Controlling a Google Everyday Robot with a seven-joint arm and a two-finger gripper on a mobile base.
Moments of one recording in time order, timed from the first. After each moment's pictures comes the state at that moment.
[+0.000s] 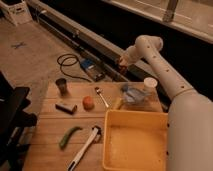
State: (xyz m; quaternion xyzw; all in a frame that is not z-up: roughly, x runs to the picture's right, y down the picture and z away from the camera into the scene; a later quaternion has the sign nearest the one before) arm 0.143 -0.175 0.886 -0.05 -0.18 0.08 0.98
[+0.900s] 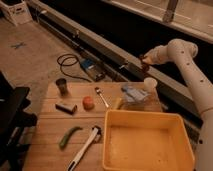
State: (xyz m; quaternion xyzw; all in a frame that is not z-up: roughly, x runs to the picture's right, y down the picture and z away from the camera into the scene) arm 0.277 -0.172 0.845 0.01 -0.16 0.22 0.96
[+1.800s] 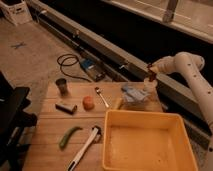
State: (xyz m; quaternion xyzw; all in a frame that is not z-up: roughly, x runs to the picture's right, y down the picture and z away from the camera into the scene) arm 0.320 -0.122 0.873 0.00 -0.14 0.30 0.94
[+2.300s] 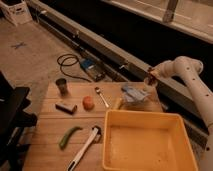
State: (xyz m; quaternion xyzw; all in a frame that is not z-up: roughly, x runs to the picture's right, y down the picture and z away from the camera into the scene) arm 0.331 -0.098 0.896 -0.02 -0.13 0.33 0.94
